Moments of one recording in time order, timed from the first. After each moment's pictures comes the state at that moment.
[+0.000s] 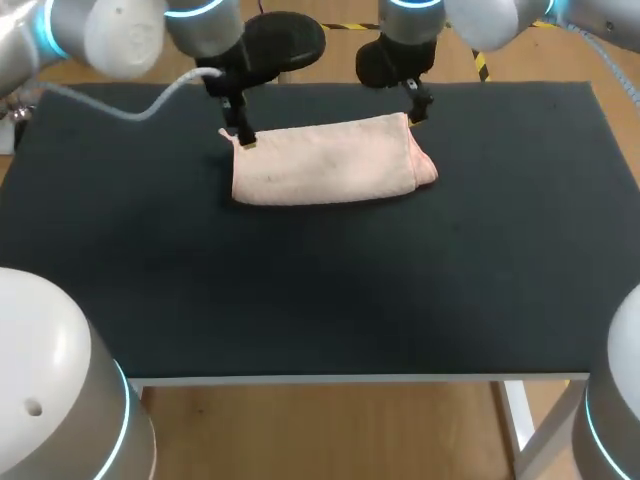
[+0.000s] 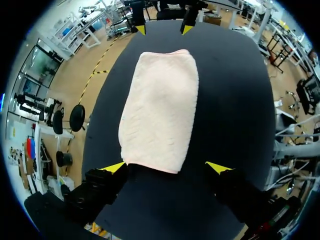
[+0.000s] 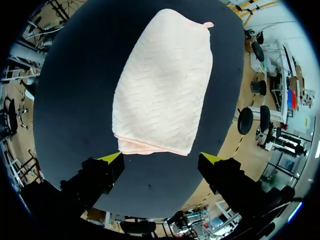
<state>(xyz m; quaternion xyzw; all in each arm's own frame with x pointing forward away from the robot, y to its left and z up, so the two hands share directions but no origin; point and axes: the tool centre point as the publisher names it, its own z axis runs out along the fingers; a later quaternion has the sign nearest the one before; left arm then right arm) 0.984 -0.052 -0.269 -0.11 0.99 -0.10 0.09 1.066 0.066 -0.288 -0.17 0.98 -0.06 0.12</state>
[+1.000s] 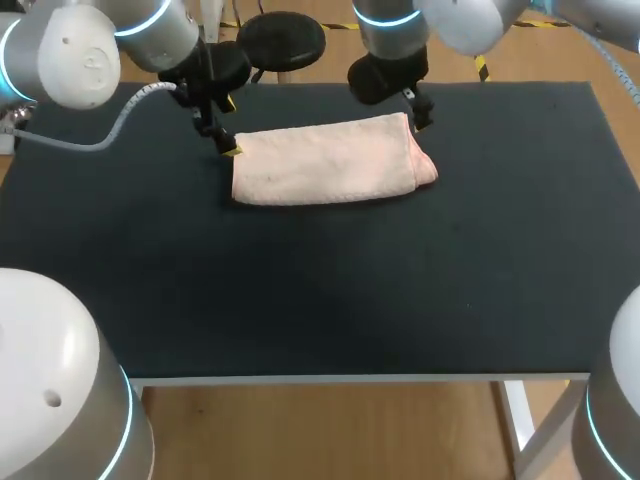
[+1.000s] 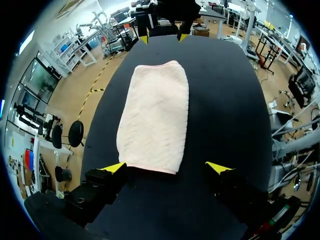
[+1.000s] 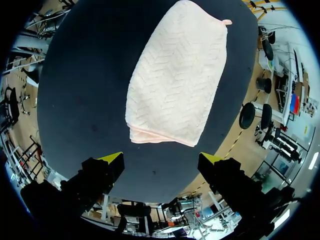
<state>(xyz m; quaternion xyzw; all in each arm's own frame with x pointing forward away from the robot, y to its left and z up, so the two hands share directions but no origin) 0.975 -0.036 -0.269 -0.07 0.98 -0.17 0.09 1.043 0.062 -0.278 -0.19 0.96 -0.14 0.12</state>
